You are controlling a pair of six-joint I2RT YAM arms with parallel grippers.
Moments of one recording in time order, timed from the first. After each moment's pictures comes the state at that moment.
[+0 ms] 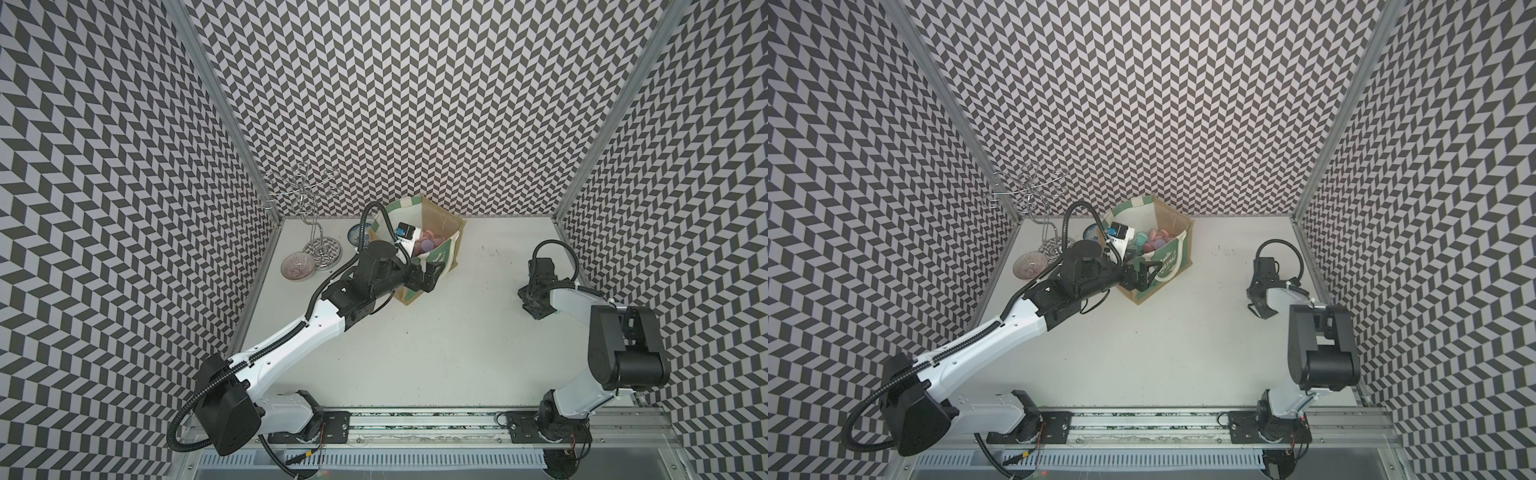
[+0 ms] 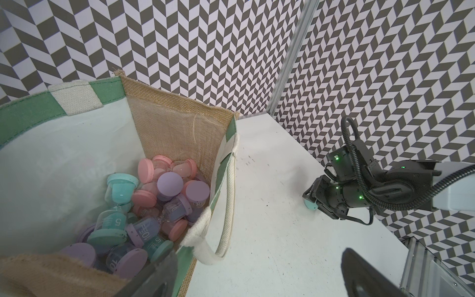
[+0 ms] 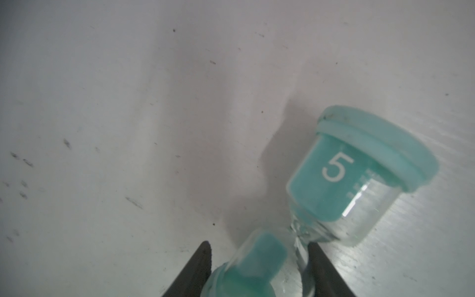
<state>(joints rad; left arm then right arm) -0.74 1.31 1.11 -0.10 0.10 -0.29 -0.04 1.60 0.84 -0.38 0.23 1.06</state>
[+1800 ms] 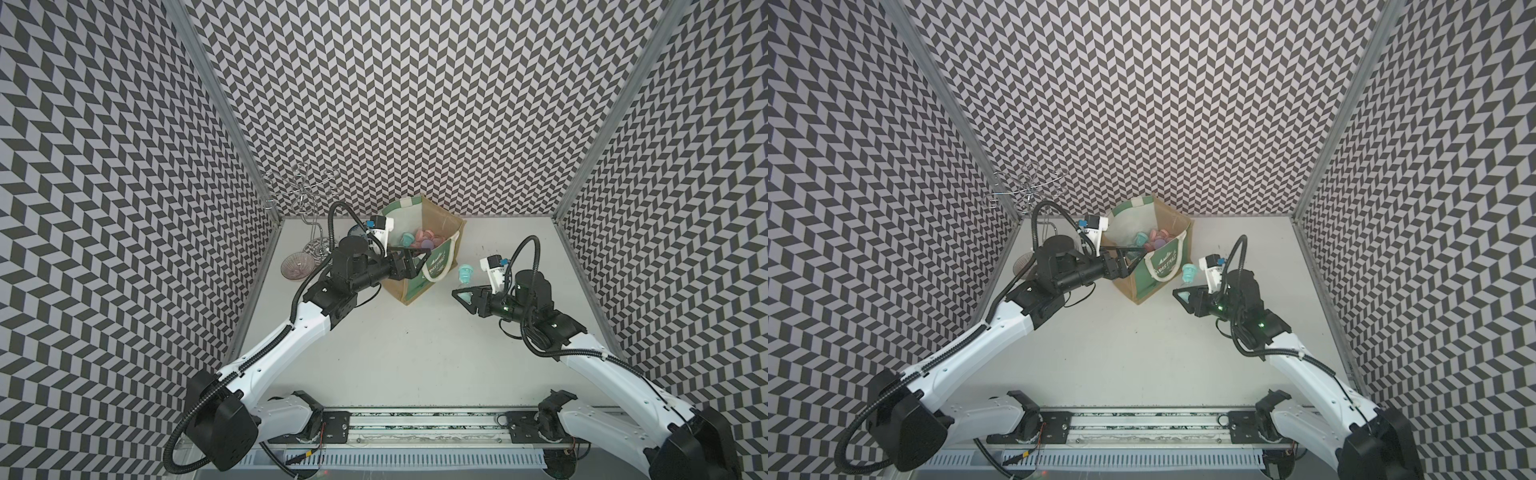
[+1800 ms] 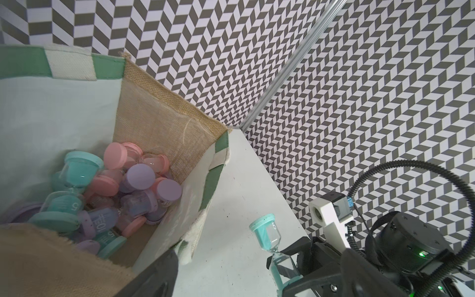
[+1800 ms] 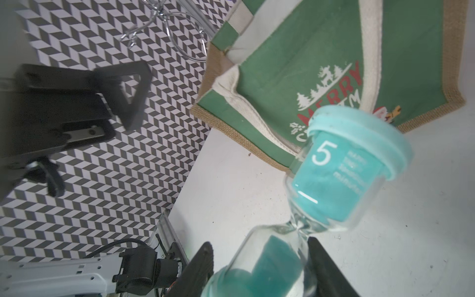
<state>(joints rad) -0.58 1.26 1.05 0.03 0.37 -0.62 0.46 1.01 0.66 -0.04 -0.50 0.53</state>
